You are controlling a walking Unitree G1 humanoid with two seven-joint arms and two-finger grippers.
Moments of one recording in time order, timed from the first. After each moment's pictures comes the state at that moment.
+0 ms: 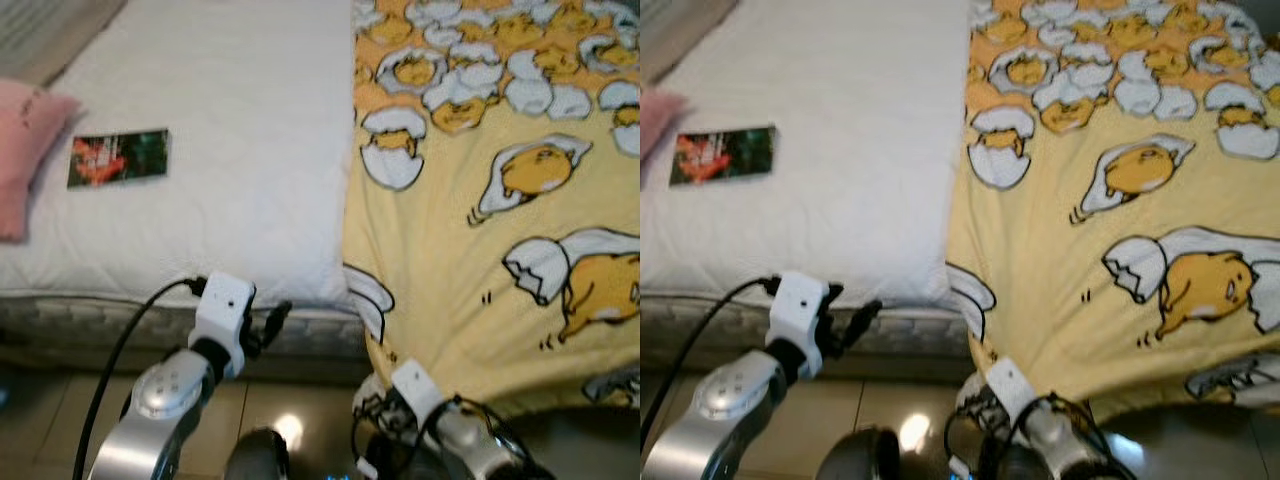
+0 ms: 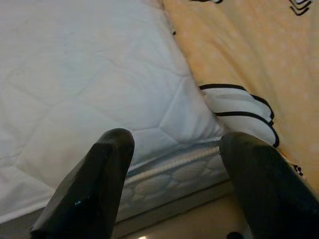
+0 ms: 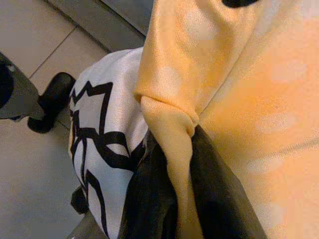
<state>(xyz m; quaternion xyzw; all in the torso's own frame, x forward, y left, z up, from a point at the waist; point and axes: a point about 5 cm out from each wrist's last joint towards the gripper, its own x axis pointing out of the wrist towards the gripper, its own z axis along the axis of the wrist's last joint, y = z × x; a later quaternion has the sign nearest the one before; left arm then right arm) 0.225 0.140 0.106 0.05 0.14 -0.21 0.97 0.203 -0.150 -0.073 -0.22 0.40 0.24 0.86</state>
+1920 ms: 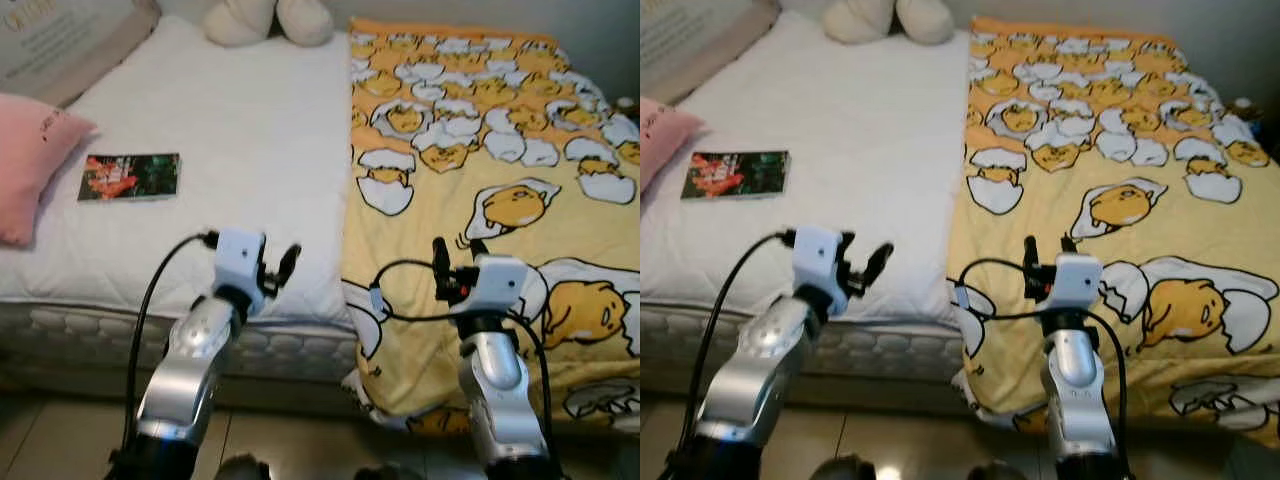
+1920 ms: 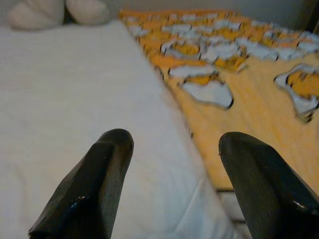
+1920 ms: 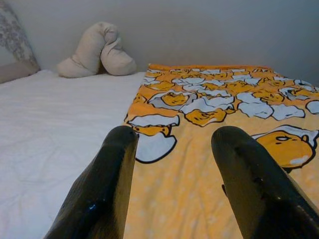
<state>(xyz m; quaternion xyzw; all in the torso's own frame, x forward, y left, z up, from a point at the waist) 0.288 0.123 0.122 0.02 0.04 -0.17 0.98 0.273 -0.163 0.086 0.01 -0.06 -0.02 1.00</state>
